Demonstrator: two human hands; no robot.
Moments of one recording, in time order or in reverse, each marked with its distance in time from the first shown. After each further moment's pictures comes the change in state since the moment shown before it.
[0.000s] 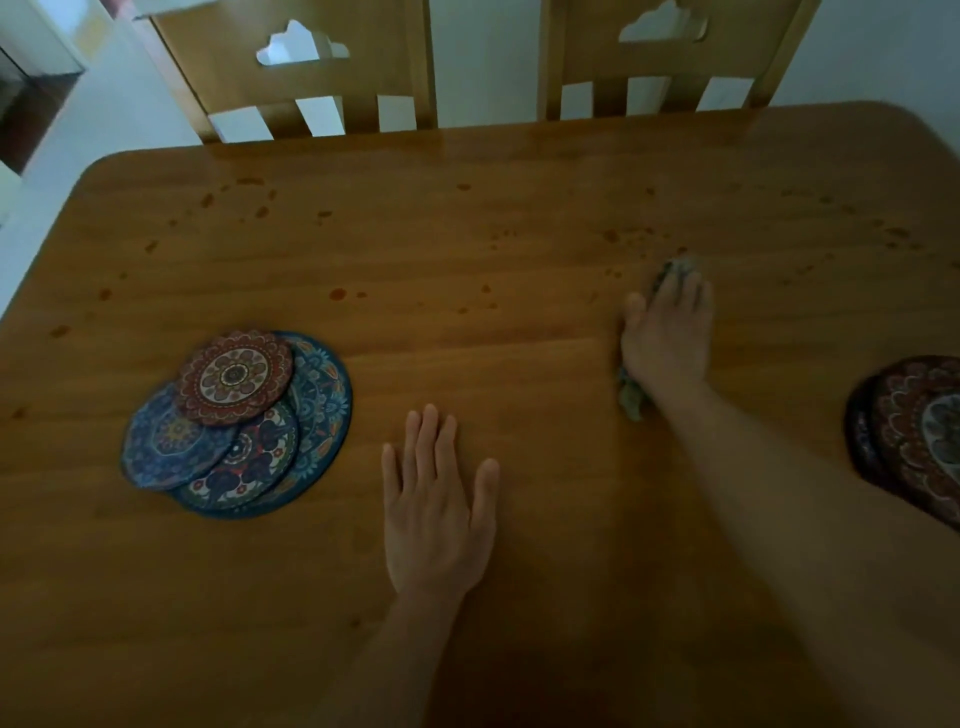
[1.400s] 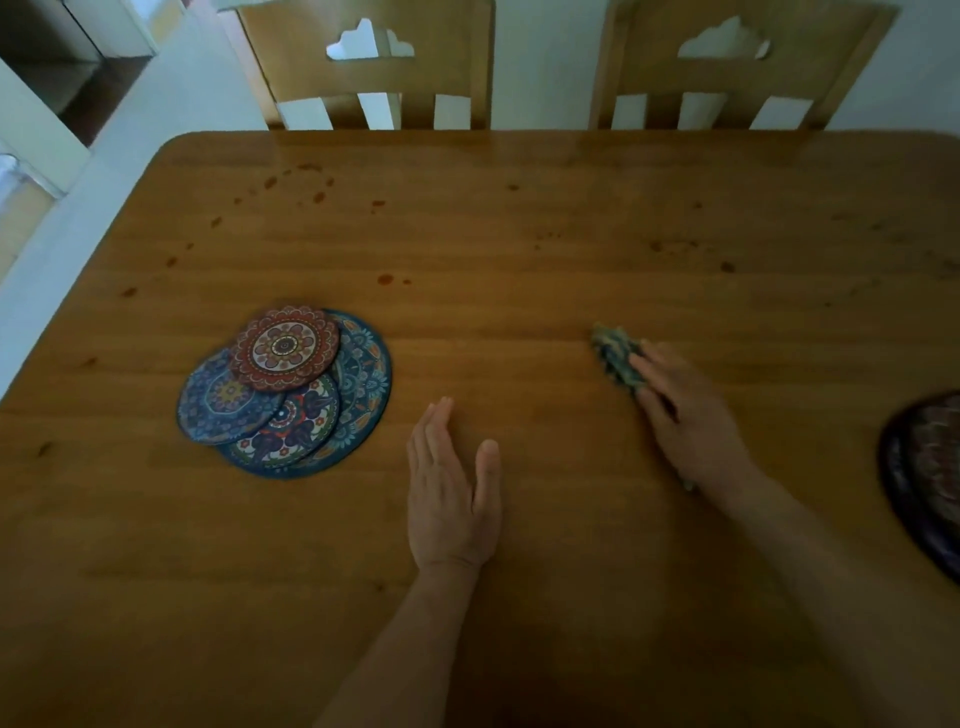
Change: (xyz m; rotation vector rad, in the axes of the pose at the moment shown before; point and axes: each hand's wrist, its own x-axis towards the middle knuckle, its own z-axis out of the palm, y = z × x) left_hand -0.005 -0.004 -0.002 -0.504 0.222 -0.128; right_hand -0.075 0.036 0.003 0.398 -0.094 -0.539
